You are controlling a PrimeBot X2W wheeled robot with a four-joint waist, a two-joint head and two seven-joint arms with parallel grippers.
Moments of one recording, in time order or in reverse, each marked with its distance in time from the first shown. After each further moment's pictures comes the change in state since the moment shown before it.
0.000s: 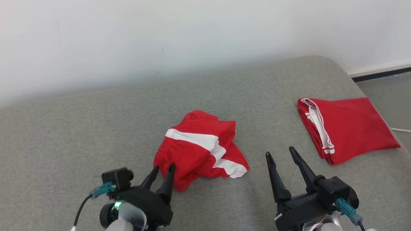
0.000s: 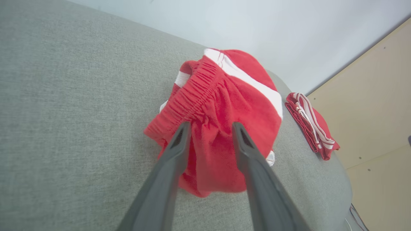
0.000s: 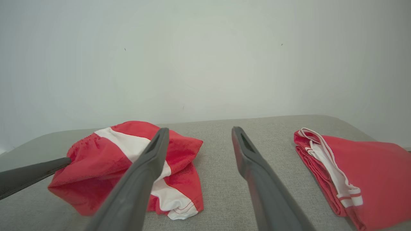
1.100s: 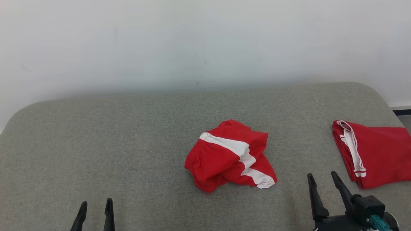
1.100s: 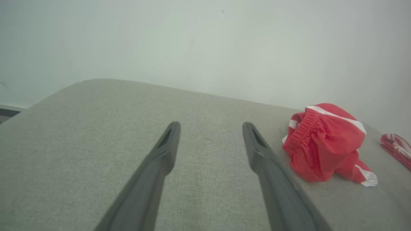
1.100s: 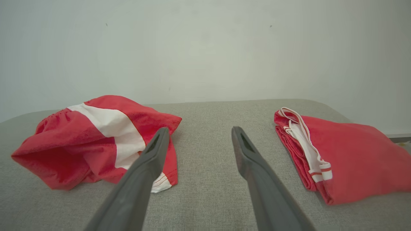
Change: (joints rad) left arm 0.470 0.050 0.350 -0.427 0.422 -0.002 -0.206; right arm 0.100 -0.071 -0.163 0.074 0.005 0.000 0.005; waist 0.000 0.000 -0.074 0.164
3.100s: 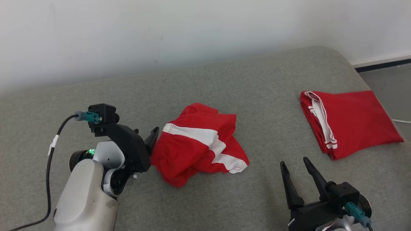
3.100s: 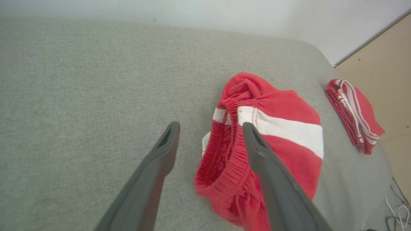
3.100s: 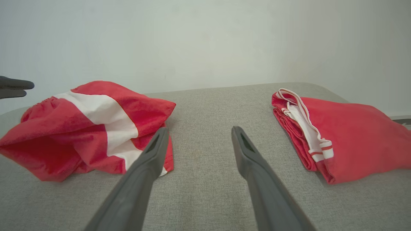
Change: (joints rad) left arm -0.682 -0.053 -0.096 0.414 -0.149 -0.037 0.710; right arm -0.069 0.026 0.114 0.004 0.009 0.000 -0.007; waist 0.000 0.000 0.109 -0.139
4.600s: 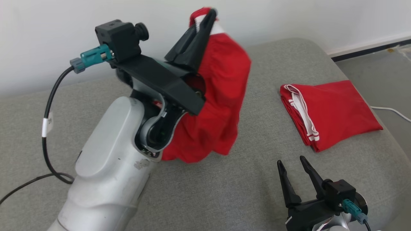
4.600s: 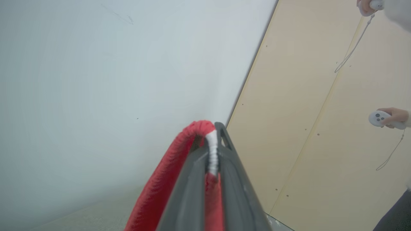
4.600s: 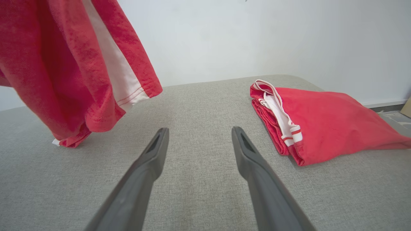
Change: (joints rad) left arm -0.298 -0.013 -0.337 -0.263 -0.376 -0.034 -0.463; right arm -0.040 0.002 0.027 0.043 0.016 0.000 -0.006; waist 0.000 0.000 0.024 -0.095
